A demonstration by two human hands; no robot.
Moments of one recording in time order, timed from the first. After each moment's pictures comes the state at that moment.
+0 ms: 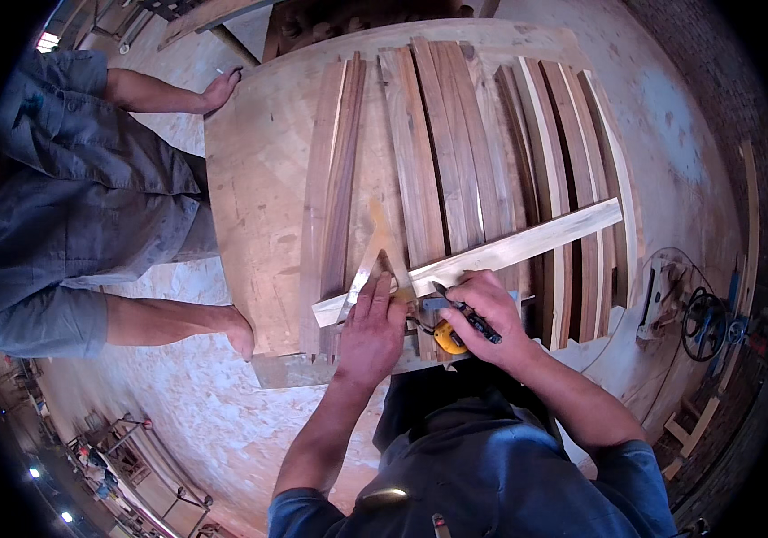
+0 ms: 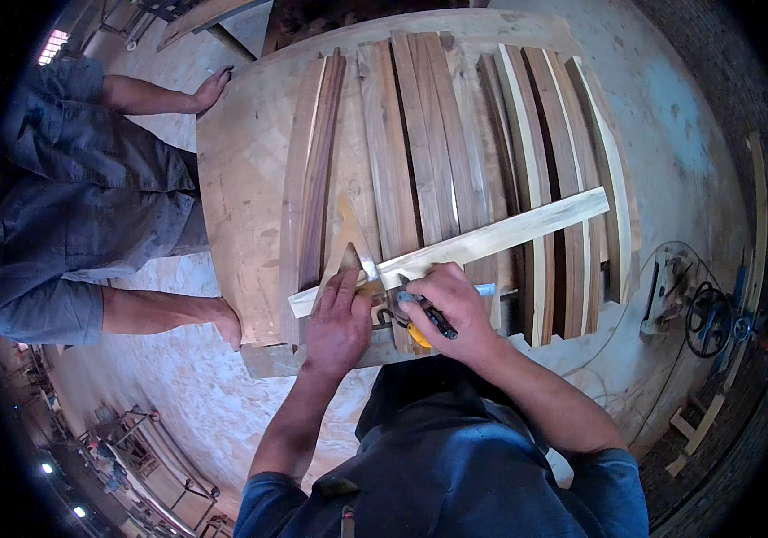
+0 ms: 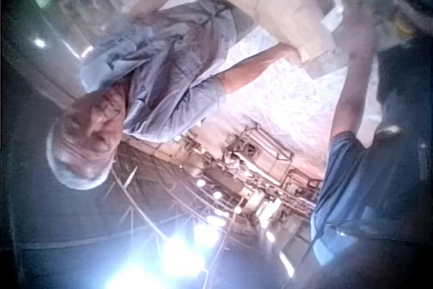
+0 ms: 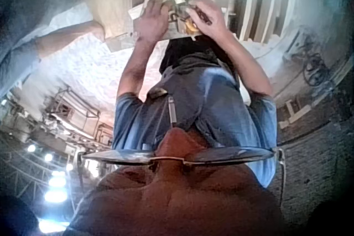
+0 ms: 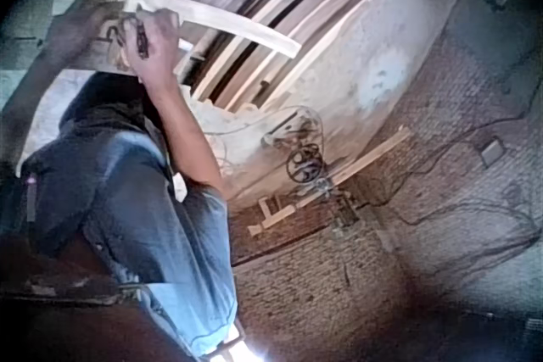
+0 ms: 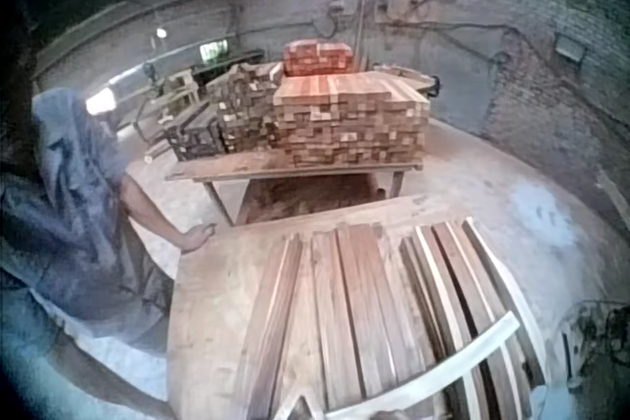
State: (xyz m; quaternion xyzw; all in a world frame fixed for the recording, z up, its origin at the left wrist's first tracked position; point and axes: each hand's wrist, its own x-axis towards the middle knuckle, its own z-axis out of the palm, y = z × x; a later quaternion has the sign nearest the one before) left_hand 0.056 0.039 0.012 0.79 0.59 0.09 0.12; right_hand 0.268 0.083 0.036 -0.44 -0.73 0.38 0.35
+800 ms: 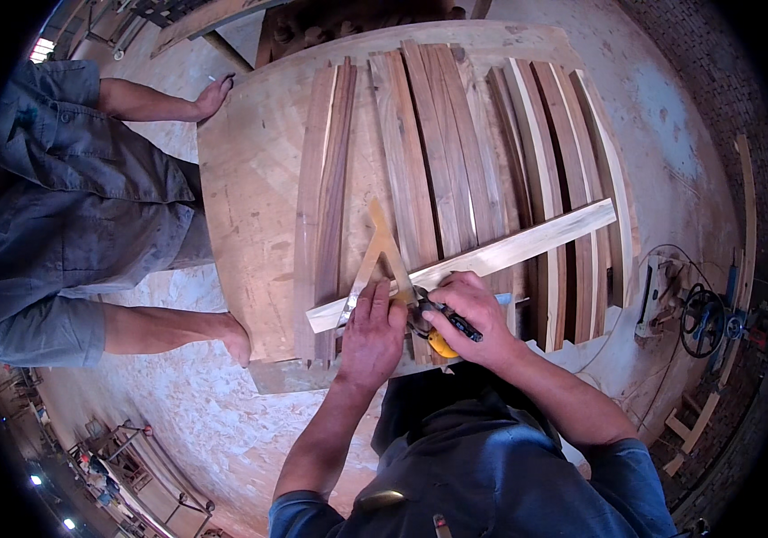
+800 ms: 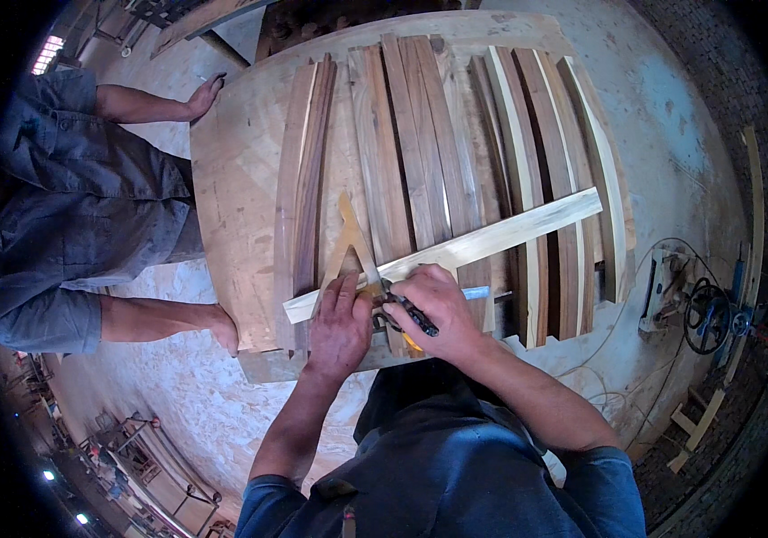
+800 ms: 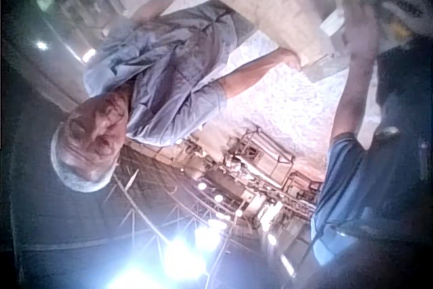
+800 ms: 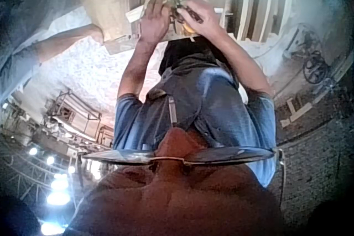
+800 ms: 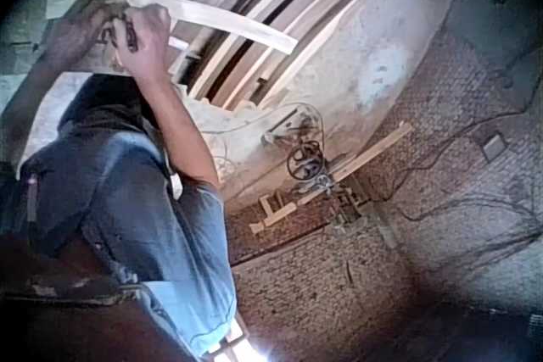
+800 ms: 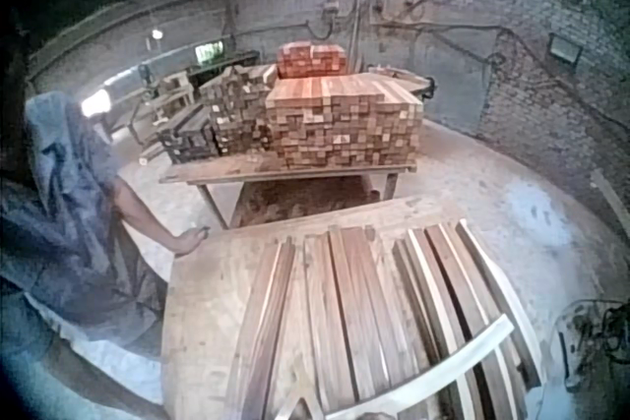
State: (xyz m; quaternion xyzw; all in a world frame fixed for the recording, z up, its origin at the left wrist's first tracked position) left_hand 0.065 0.042 0.008 0.80 0.58 0.08 0.11; right_hand 0.261 0.088 0.030 -0.43 -0.74 0.39 0.33
